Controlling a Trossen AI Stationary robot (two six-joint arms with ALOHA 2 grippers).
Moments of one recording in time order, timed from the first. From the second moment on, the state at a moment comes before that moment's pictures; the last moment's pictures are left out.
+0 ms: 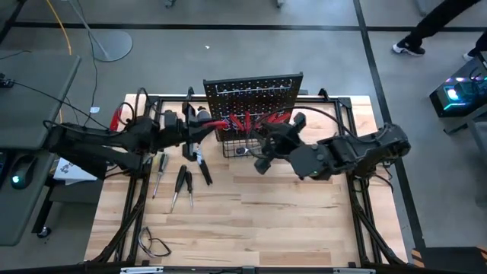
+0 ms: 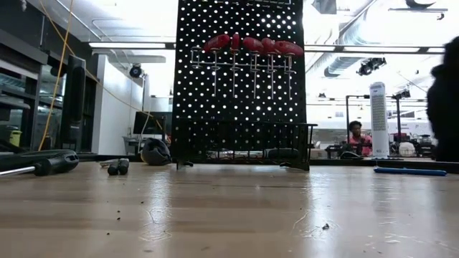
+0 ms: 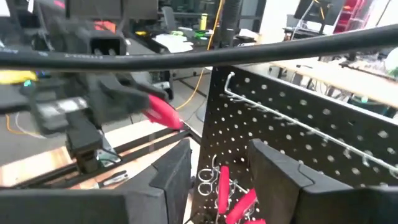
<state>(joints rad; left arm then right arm) -0.01 0.98 0.70 0.64 -0.18 -0.03 0.37 1.67 1.93 -0.65 1.05 0.25</state>
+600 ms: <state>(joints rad) 0.28 1.08 0.70 0.64 0.00 0.13 0.40 1.66 1.93 -0.67 1.05 0.43</state>
